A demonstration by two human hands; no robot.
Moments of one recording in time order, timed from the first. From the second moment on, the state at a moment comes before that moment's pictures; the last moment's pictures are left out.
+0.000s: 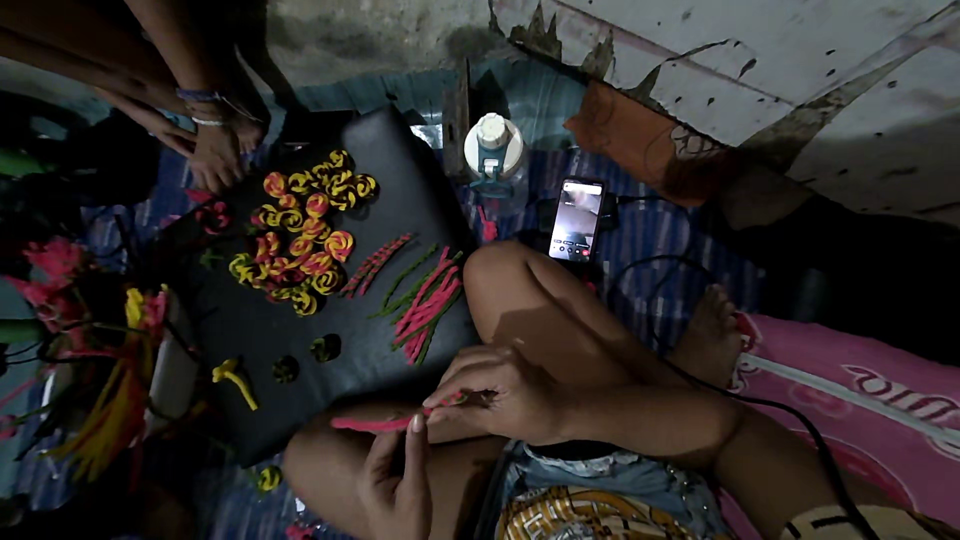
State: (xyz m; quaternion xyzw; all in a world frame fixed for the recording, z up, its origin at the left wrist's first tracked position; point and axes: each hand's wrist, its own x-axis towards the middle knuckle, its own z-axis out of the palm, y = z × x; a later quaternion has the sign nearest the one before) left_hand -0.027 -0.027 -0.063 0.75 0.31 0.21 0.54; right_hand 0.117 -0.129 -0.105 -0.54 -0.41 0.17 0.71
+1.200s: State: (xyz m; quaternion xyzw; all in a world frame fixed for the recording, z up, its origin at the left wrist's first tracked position) left_hand -0.019 -0.027 -0.083 0.85 0.13 0.24 0.45; right_hand 0.126 -0.133 -0.098 -0.50 -0.29 0.29 0.76
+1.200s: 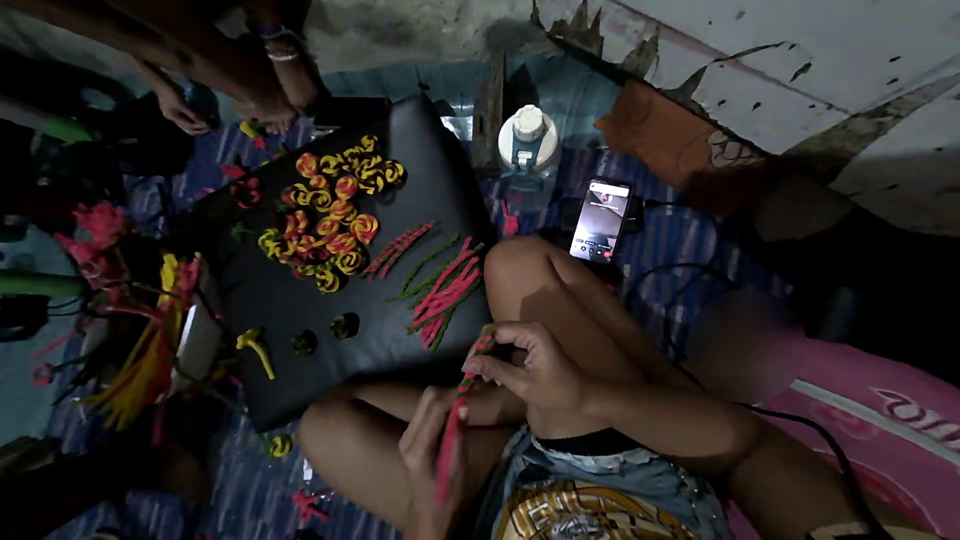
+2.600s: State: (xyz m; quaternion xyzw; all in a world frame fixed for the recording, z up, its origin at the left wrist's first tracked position) left_hand -0.024 -0.020 -0.091 0.77 0.19 0.16 0.59; right_hand 0.131 -0.130 -0.115 -0.53 -0.34 0.33 0.71
